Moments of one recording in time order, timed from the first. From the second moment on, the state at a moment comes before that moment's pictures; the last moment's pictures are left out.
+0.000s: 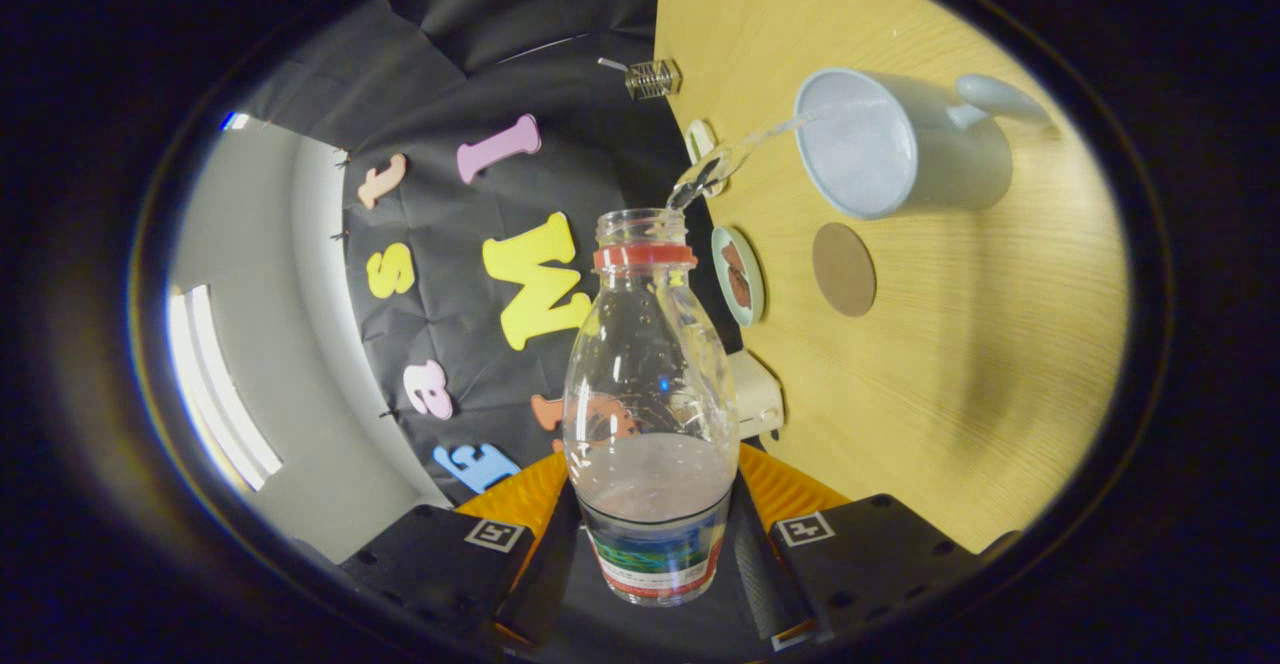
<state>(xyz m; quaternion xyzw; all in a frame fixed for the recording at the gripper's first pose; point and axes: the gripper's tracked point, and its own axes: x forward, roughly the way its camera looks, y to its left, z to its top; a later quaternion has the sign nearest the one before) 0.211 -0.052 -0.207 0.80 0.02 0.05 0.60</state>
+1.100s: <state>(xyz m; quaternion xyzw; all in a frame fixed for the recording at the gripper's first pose) 0.201 -0.057 -0.188 0.83 0.00 0.07 0.55</state>
